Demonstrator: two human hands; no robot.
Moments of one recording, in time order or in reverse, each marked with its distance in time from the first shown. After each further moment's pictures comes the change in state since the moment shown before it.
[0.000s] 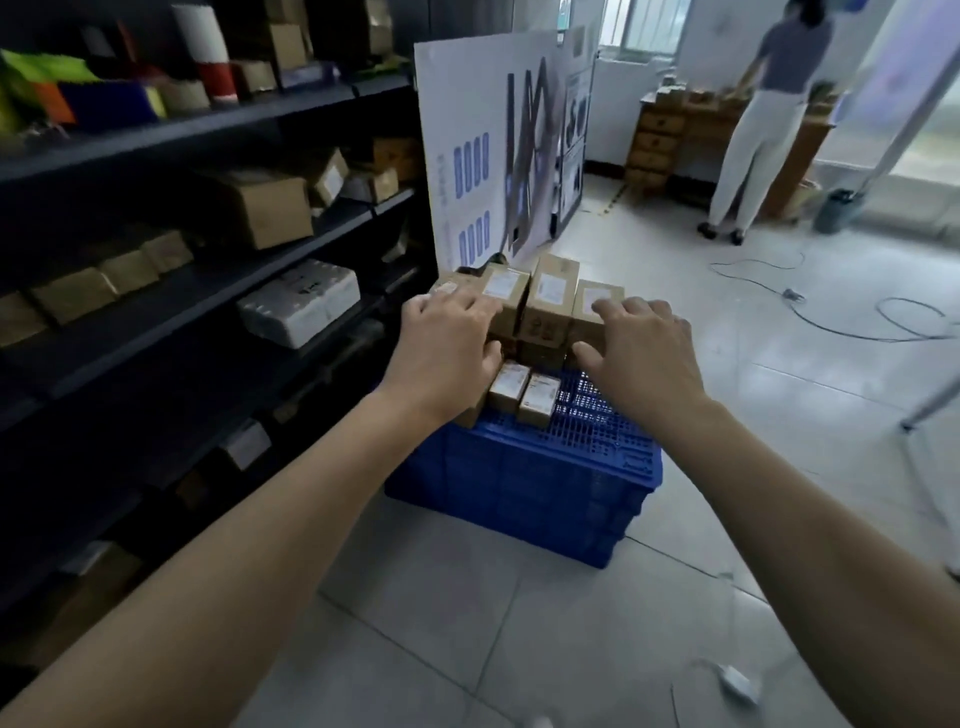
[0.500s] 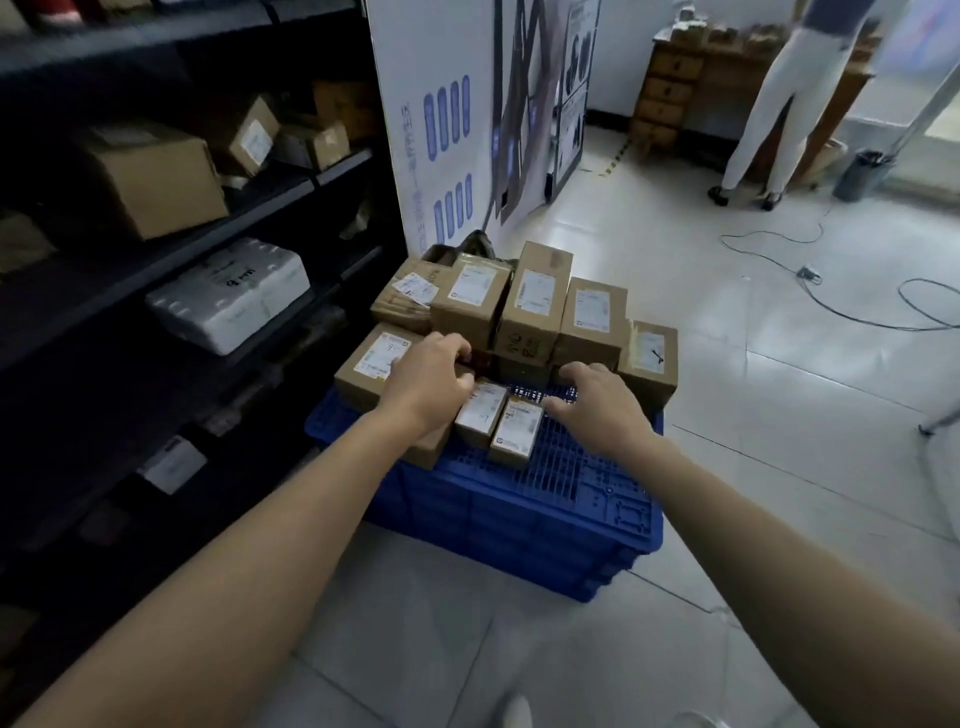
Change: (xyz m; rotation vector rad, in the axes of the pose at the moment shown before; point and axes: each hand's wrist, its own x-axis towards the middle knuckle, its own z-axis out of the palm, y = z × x) left_hand 0.182 -0.056 0.202 -0.293 -0.330 -0.325; right_hand 0.187 0.098 0.185 0.280 -0.425 0.158
